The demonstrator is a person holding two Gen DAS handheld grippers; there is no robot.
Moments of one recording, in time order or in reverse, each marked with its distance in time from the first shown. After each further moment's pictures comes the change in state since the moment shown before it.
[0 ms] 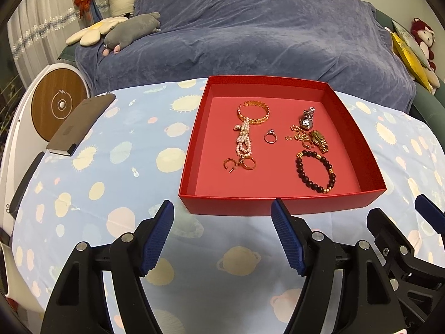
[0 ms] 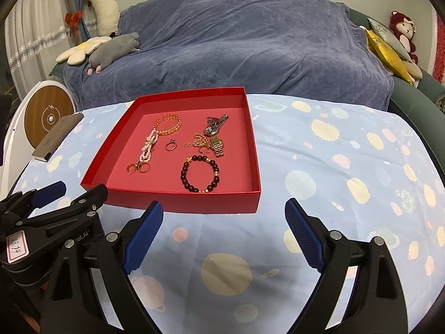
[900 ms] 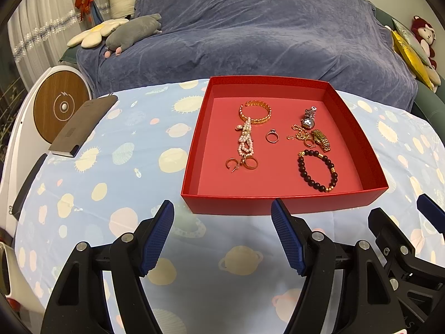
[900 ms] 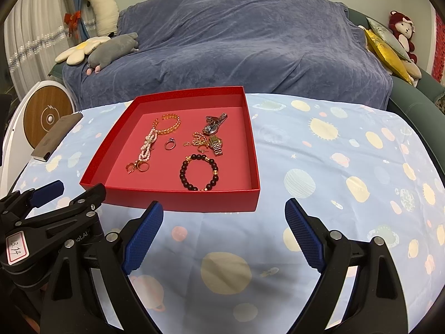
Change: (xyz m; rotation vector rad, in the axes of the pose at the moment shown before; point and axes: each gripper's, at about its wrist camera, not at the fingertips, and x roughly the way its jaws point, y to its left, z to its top) left arm -0.002 -0.002 -0.001 0.007 -0.003 0.013; right arm -0.001 0.001 0.001 0.000 0.001 -0.001
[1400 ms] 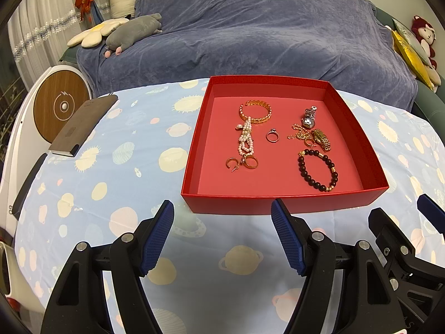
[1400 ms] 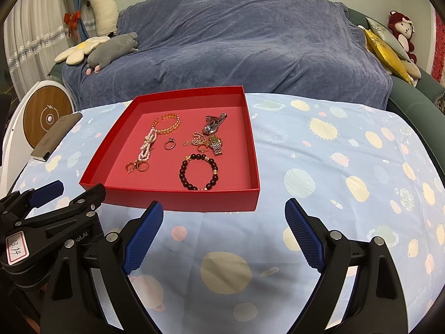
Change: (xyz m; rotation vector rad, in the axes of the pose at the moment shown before) left arm 0.000 0.000 0.000 0.000 0.000 0.000; right arm 0.000 -0.001 0.000 -0.001 0.000 -0.001
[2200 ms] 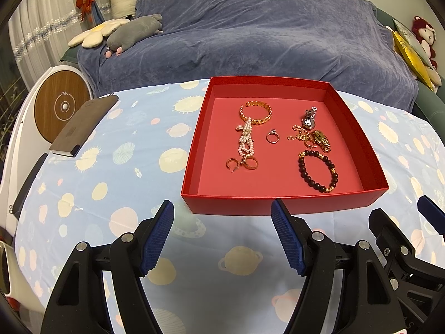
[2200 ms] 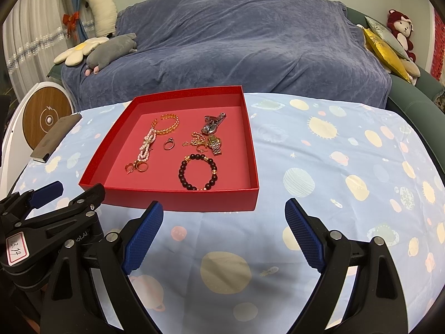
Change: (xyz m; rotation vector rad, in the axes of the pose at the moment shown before) left arm -0.001 0.002 -0.002 -0.001 -0.004 0.002; right arm 0.000 -0.002 0.000 0.002 0.000 0.002
